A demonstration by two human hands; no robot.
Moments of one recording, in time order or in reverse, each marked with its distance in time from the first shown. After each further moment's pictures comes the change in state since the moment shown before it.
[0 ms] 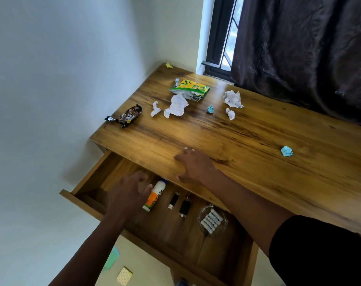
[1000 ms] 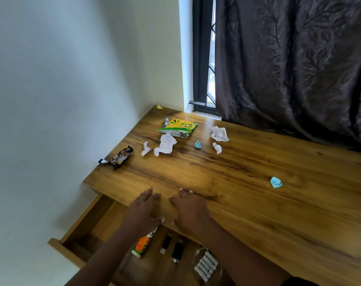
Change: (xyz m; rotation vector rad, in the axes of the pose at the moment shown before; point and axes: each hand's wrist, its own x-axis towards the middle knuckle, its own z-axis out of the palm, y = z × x) left_hand 0.067 0.055 0.017 0.103 -0.317 0.107; right_hand -0.015 0.020 0.018 0.036 0.033 0.040
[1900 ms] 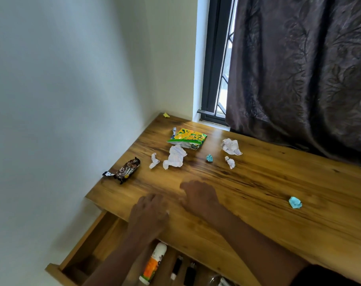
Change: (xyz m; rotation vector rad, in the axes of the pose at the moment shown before) left_hand 0.040 -0.001 -0.031 0.059 0.230 -0.014; right_hand 0.067 0.000 -0.068 0.066 0.178 0.052
